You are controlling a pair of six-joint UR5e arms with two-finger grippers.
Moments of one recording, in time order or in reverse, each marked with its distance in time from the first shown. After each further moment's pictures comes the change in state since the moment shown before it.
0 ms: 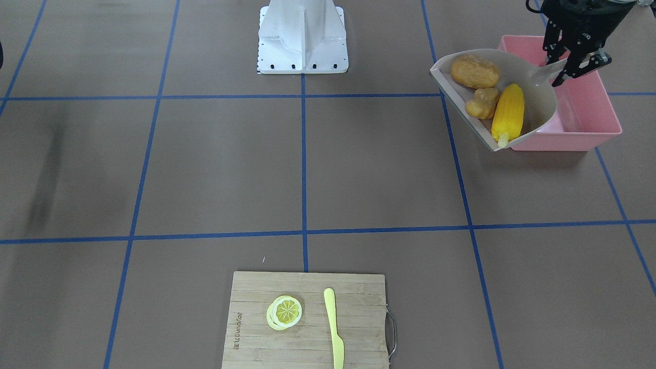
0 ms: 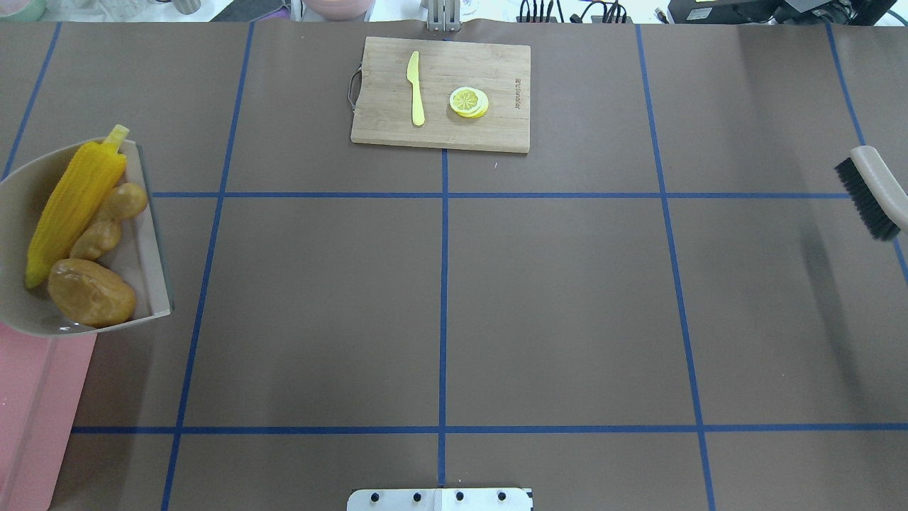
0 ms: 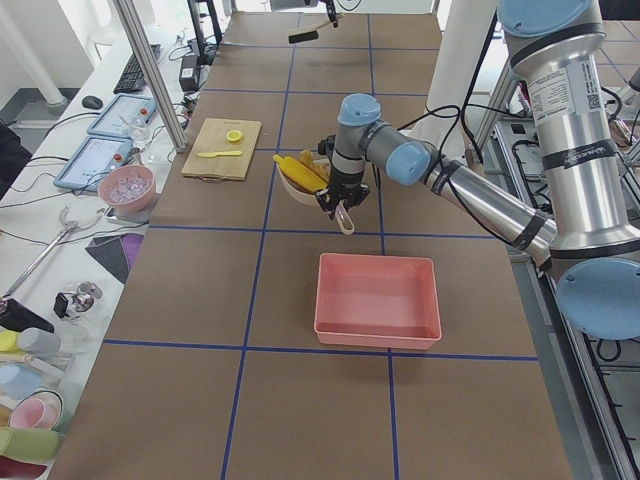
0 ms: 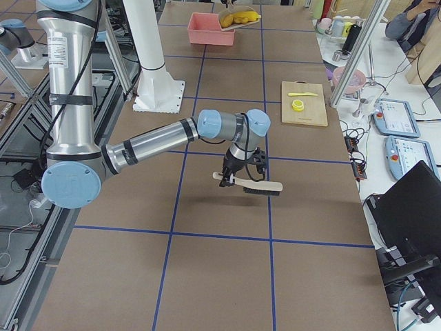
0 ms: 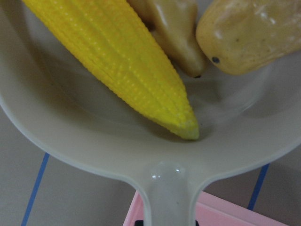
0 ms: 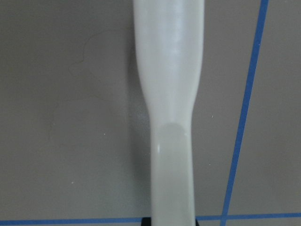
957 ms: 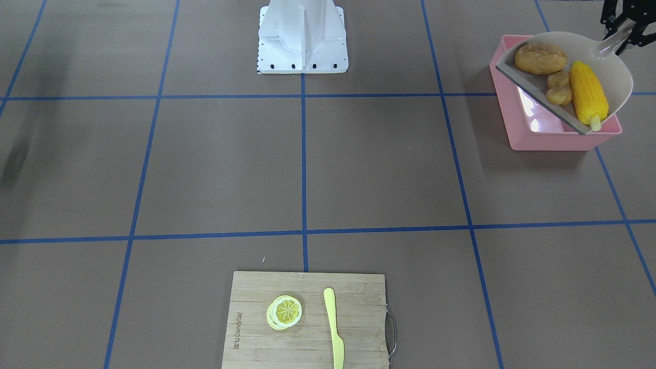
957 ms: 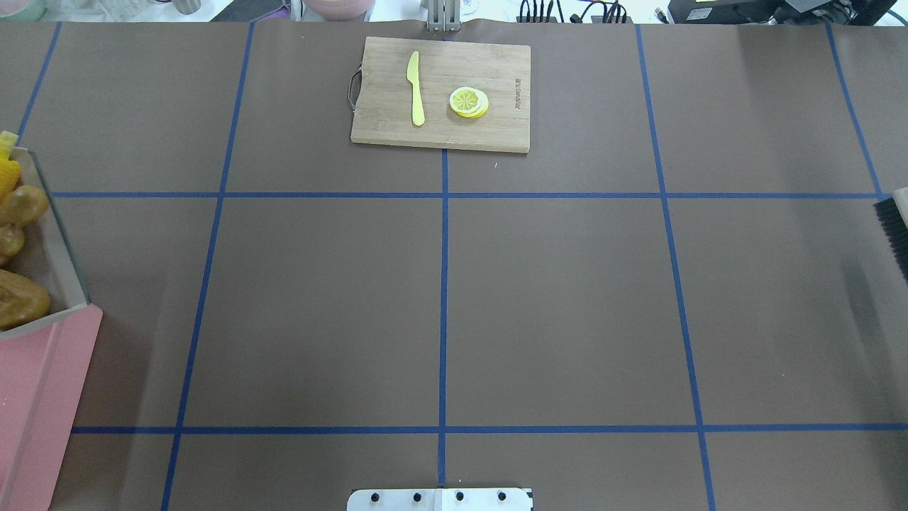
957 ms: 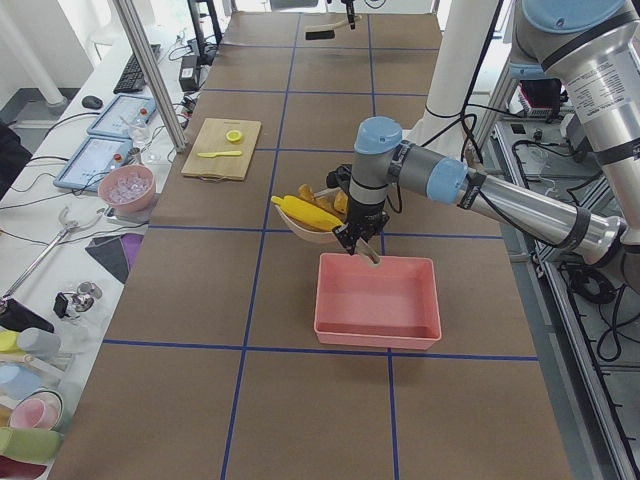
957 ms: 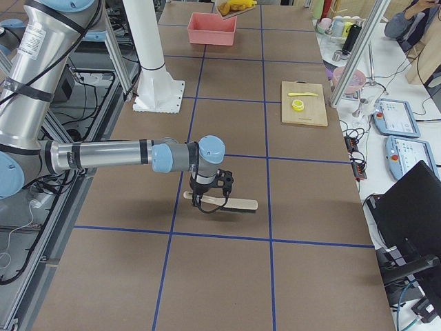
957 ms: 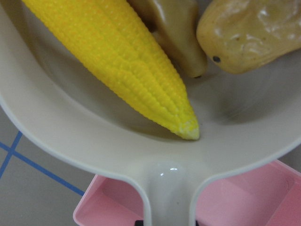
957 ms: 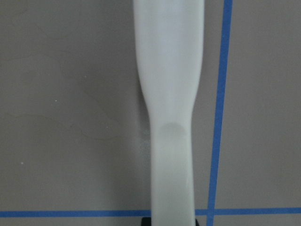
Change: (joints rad) left arm -0.211 0.150 -0.013 0.114 -0.064 0.074; right arm -0.011 -0.327 -0.021 0.514 0.027 0.137
